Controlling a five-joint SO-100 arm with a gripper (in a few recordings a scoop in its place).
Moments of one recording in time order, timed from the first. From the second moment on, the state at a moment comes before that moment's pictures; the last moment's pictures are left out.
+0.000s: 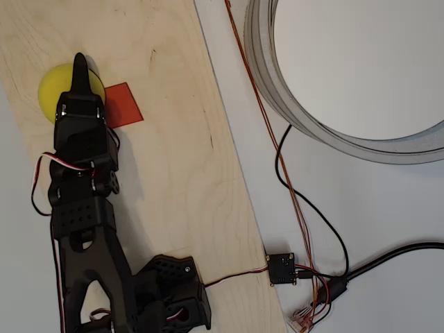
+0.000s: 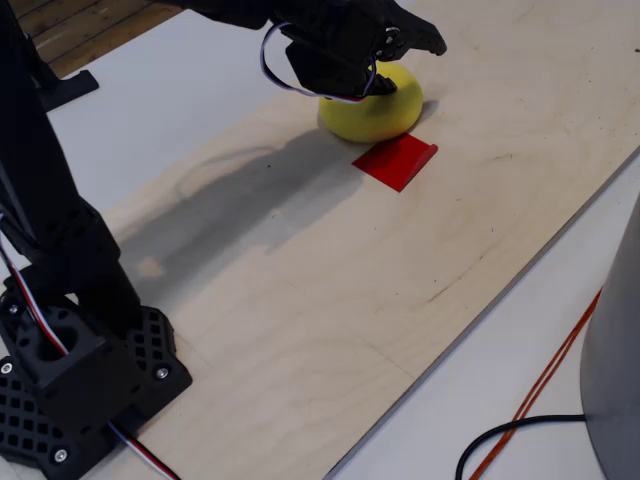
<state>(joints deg) 89.1 82.7 120.5 15.0 31.2</state>
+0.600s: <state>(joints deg) 89.0 91.8 129.7 15.2 30.4</state>
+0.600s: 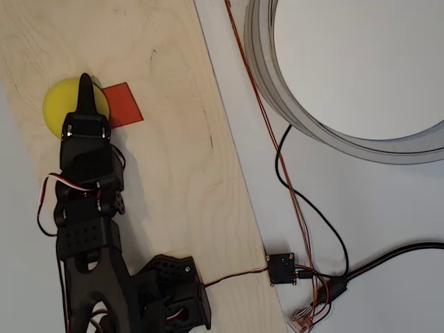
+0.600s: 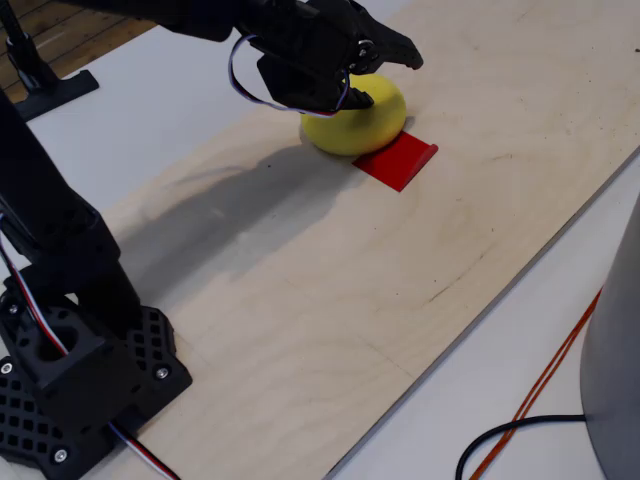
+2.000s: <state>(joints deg) 81.6 90.4 125.5 7.4 33.5</state>
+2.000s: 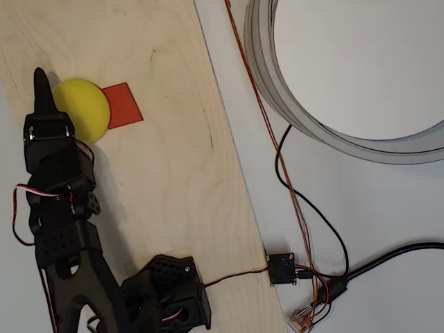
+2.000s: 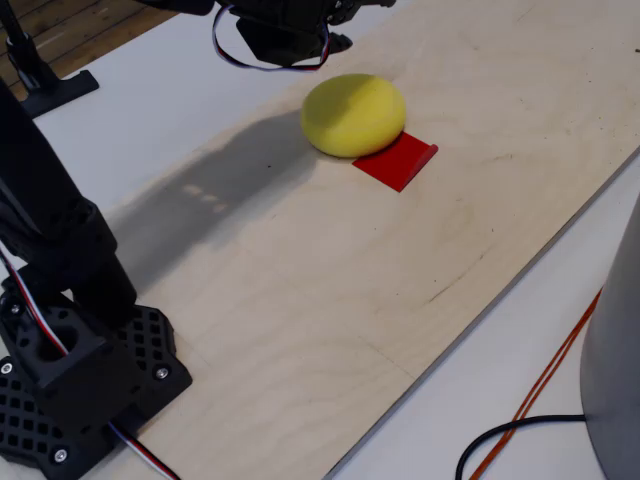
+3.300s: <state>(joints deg) 83.8 83.1 129.9 -1.6 30.0</state>
